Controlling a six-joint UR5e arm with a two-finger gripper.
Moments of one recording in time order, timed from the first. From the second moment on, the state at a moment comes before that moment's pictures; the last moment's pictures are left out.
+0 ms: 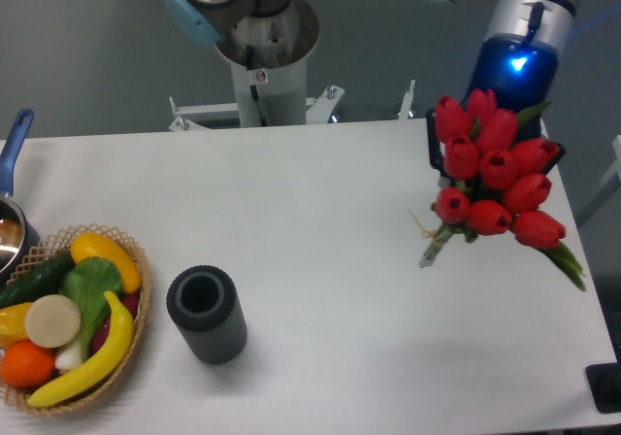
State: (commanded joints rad) arm 2.87 -1.81 -1.52 -0.84 0.62 1.00
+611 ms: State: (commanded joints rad) arm 2.88 -1.83 -1.53 -0.84 0.63 1.00
